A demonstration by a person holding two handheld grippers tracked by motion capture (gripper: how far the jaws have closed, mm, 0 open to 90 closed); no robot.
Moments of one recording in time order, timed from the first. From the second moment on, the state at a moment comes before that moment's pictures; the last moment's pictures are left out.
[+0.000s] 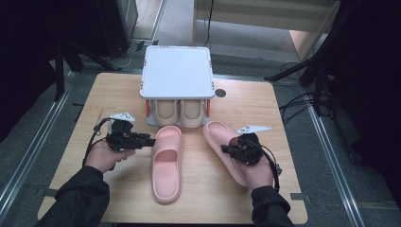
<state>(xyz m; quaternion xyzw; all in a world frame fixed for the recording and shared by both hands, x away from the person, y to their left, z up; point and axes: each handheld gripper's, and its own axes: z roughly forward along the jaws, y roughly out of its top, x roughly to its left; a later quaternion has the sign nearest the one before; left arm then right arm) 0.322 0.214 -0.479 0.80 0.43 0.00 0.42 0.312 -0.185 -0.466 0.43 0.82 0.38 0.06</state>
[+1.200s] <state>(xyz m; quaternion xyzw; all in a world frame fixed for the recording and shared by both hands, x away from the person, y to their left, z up) 0.314 0.221 -0.488 0.80 0.43 0.01 0.41 0.294 -0.138 -0.475 0.38 0.84 0.39 0.01</state>
